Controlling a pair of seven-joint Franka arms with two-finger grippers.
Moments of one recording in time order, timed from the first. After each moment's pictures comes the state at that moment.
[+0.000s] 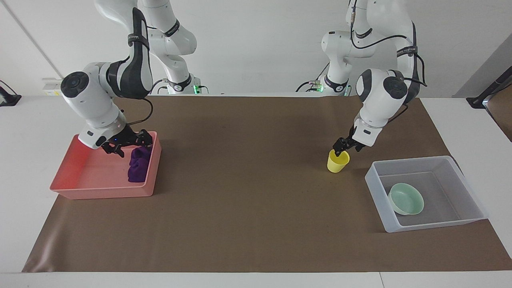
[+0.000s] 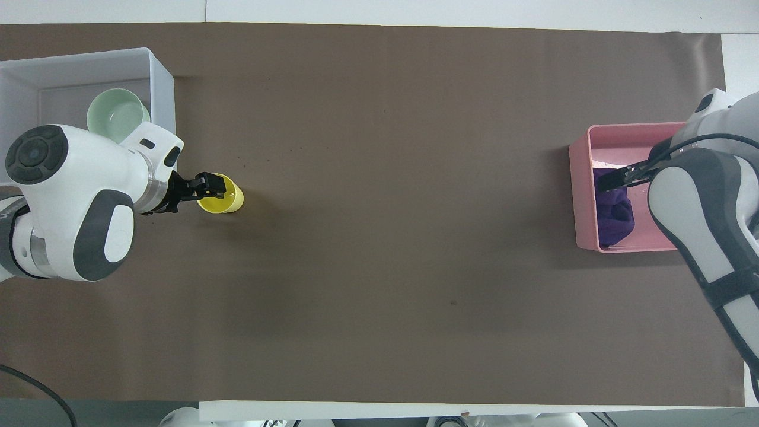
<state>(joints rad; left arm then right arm) -0.29 0.01 0.02 -2.24 -0.10 2.26 -0.38 0.02 0.06 -0.06 -2.00 0.05 2.01 -0.27</state>
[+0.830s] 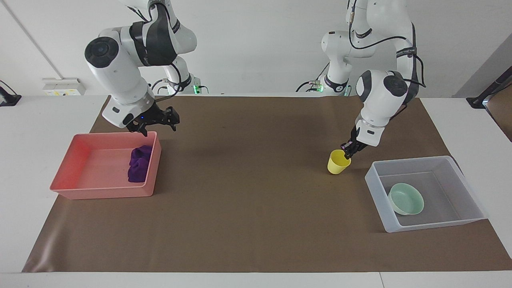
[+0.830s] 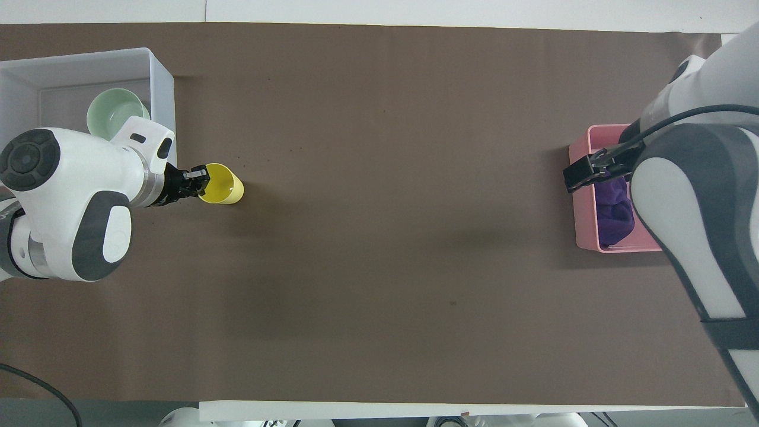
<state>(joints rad) -0.28 0.01 0.01 -2.15 -0.10 2.23 -0.49 0.15 0.02 -0.07 -1.71 0.05 1.56 -0.09</state>
